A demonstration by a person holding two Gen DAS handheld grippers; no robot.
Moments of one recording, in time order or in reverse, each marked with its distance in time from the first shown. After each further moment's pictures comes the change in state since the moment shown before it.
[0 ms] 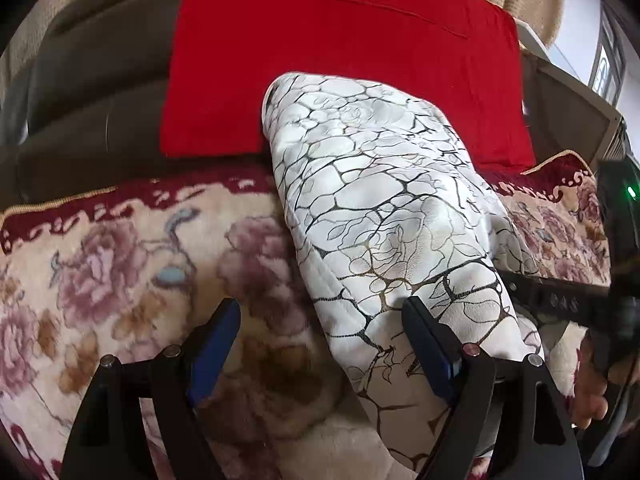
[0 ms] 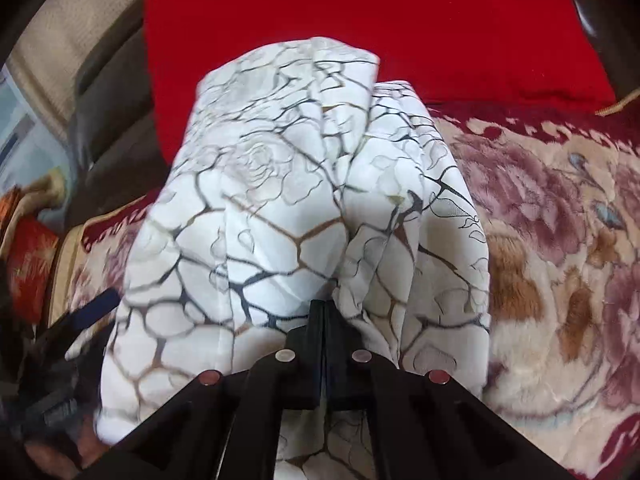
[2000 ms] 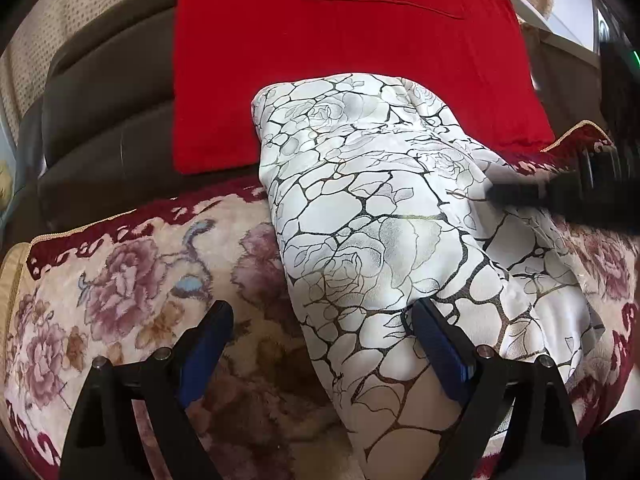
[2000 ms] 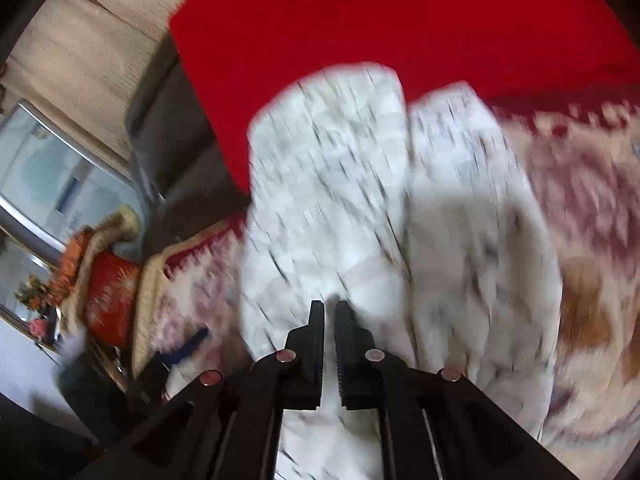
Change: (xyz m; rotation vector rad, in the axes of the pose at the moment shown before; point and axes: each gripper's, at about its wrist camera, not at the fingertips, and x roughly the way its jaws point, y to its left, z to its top) left arm -0.004 -0.032 0.001 0.097 0.000 0.141; right arm -0.050 -0.037 0.033 0.078 -0.031 0.330
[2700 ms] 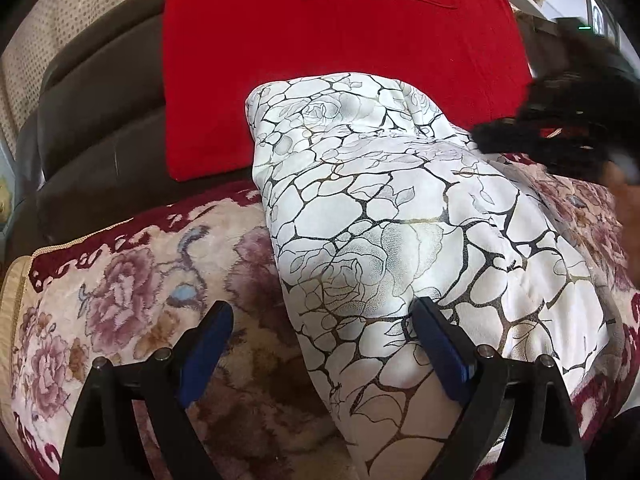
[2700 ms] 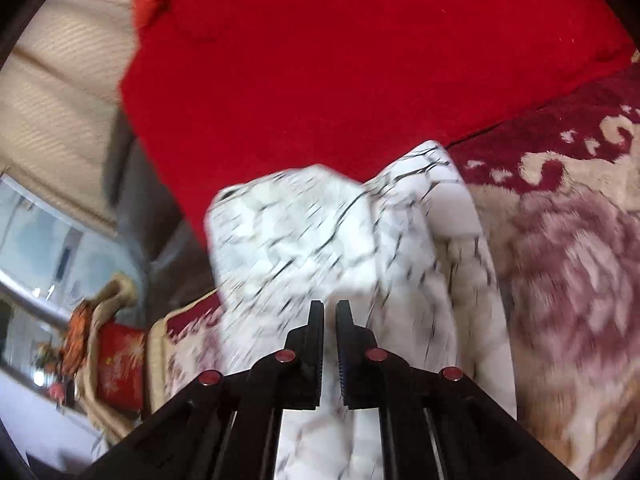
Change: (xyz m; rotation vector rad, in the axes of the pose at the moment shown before) left arm 0.004 -0.006 0.000 0.040 0.011 0.004; right arm -0.020 -0.048 0.055 0.142 -0.044 0.011
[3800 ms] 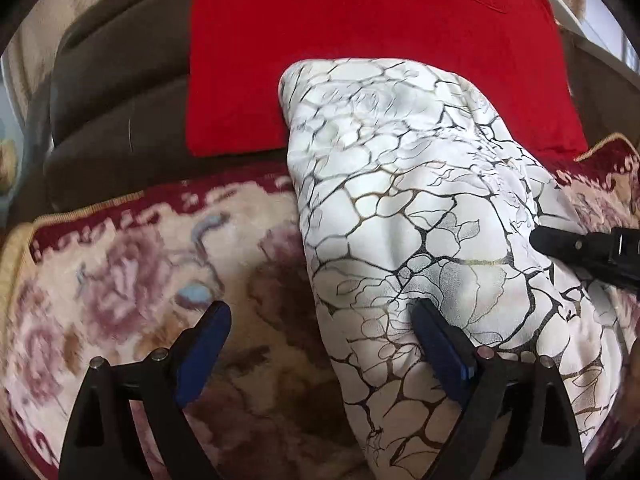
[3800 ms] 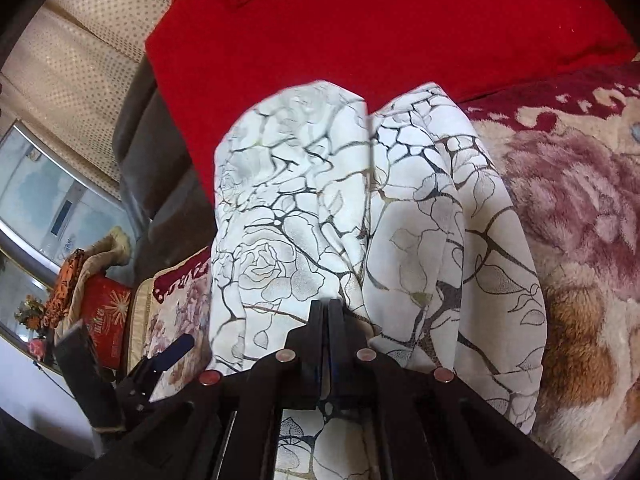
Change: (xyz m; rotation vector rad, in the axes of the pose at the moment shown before) left arm 0.024 0.024 0.014 -0.088 0.017 0.070; right arm 0.020 -0.015 -0.067 -0.091 0.011 -0.016
